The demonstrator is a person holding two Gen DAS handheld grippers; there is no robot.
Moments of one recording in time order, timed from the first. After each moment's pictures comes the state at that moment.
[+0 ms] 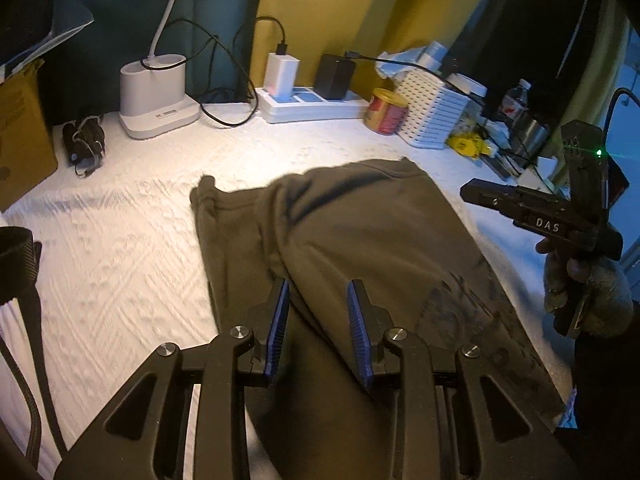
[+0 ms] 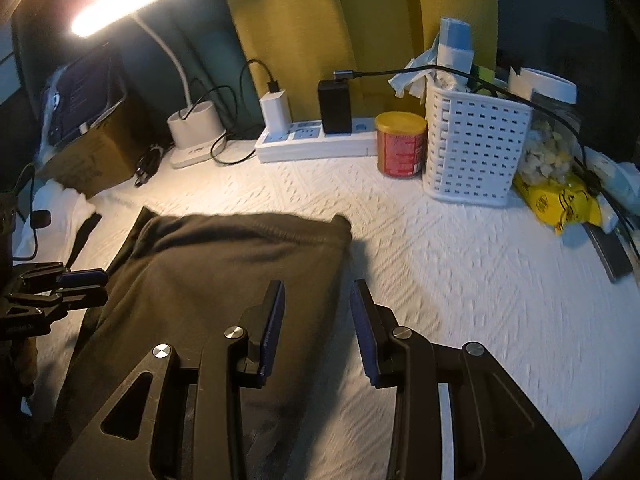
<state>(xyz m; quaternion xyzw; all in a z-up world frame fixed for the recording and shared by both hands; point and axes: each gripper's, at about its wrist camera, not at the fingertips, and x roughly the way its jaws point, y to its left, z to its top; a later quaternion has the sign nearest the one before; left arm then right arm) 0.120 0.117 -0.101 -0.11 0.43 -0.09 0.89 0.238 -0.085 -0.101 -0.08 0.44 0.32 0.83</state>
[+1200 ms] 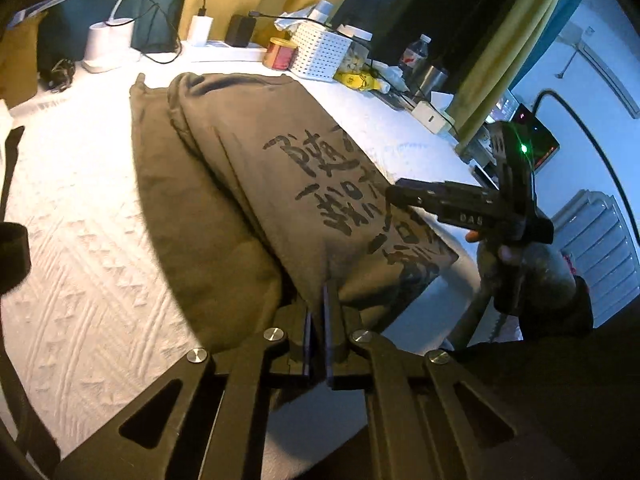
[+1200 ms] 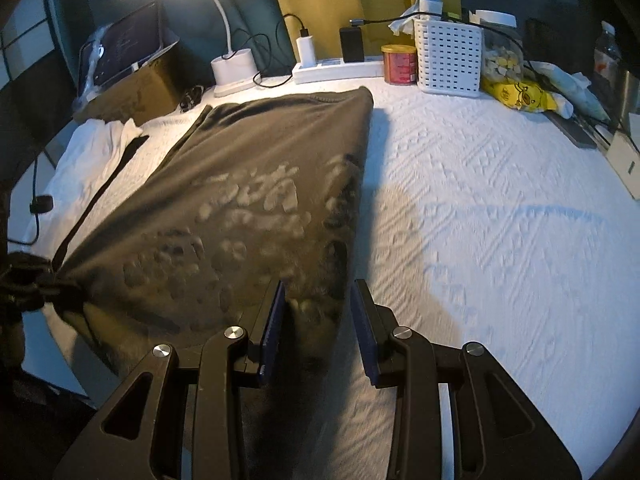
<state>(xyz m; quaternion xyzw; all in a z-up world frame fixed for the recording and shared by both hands) -0.026 0.062 -0.099 -0.14 0.44 -0.22 0.86 0.077 -0.140 -0.110 -0.07 0.48 0.31 0.82</state>
